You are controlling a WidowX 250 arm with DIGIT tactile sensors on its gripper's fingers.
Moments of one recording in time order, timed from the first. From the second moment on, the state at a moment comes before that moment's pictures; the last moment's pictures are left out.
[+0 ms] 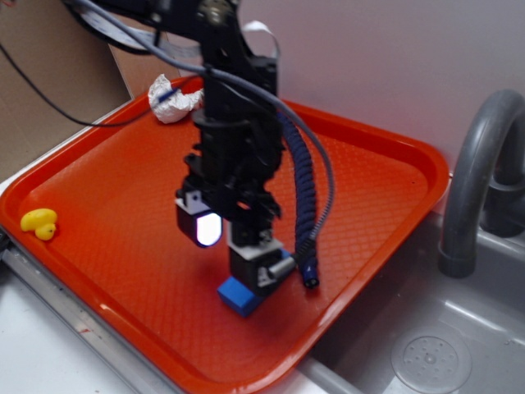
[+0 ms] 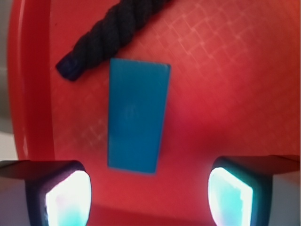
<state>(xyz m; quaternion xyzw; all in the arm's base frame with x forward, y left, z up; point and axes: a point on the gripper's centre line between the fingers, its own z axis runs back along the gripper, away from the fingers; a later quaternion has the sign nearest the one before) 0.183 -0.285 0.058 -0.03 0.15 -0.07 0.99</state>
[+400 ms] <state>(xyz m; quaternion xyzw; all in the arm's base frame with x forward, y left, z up) 0.171 -0.302 0.030 0.04 0.18 -0.08 0.98</state>
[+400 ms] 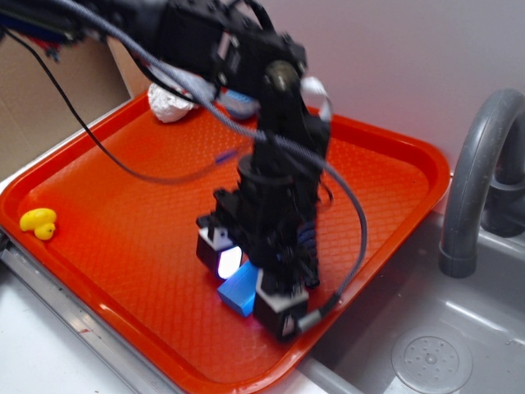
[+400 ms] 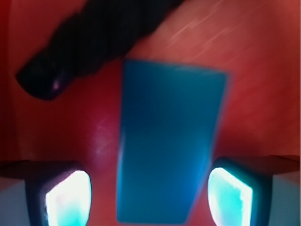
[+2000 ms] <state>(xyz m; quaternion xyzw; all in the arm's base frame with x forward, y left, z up) 0.164 -0.139 0.180 0.07 0.02 0.13 0.99</state>
